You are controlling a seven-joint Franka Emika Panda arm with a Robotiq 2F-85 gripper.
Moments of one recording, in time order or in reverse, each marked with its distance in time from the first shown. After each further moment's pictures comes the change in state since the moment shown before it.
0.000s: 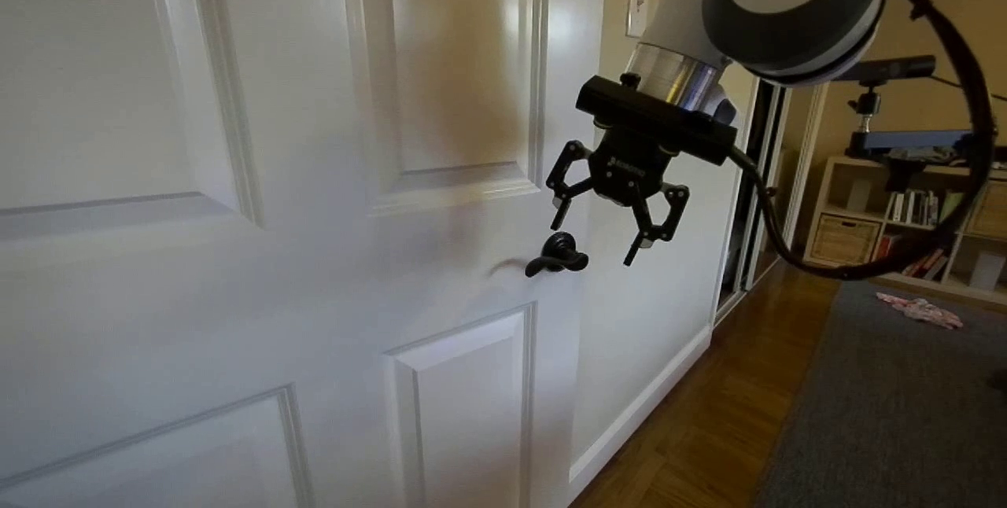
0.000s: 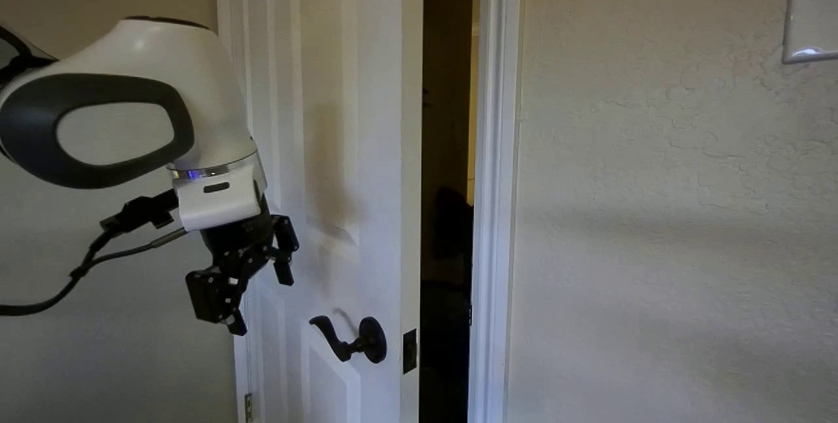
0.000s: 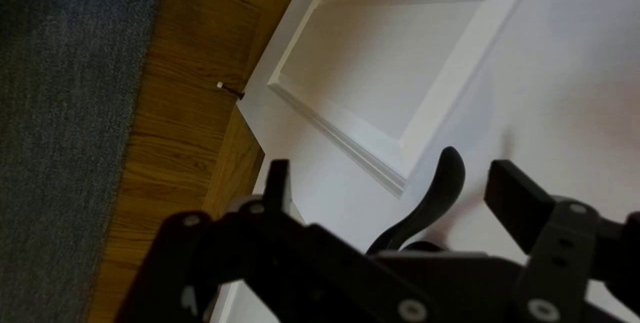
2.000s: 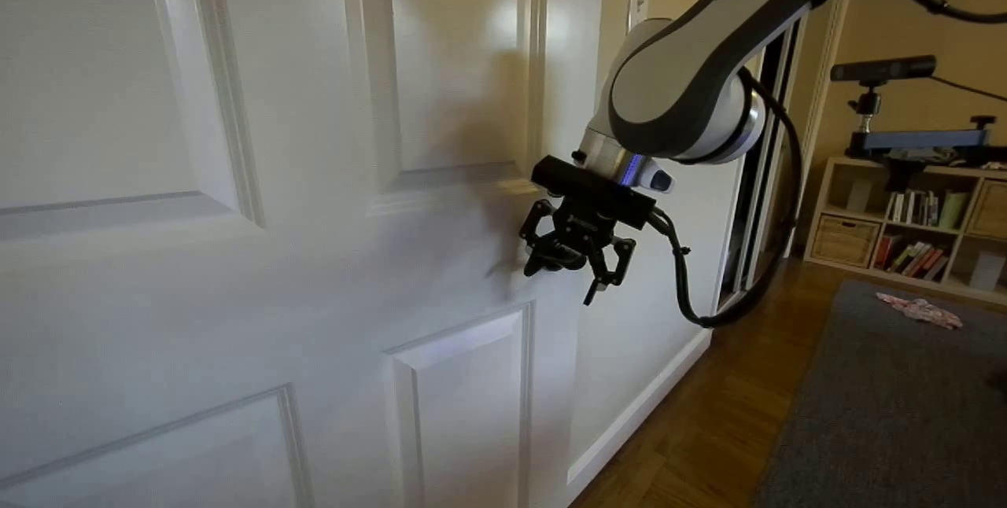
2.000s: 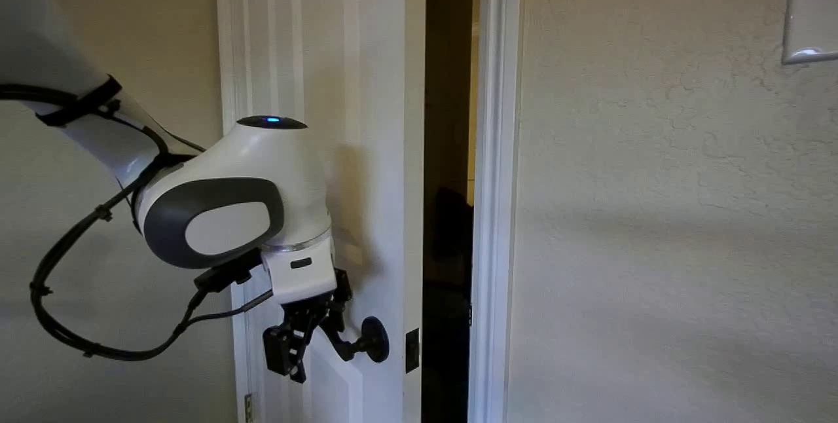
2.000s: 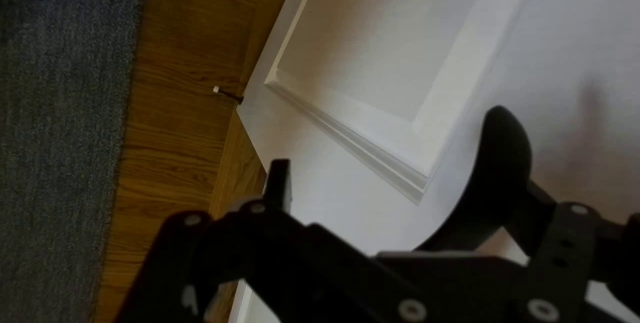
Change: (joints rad) arm -0.041 0.315 -0.018 0.266 0.098 -0.005 -0.084
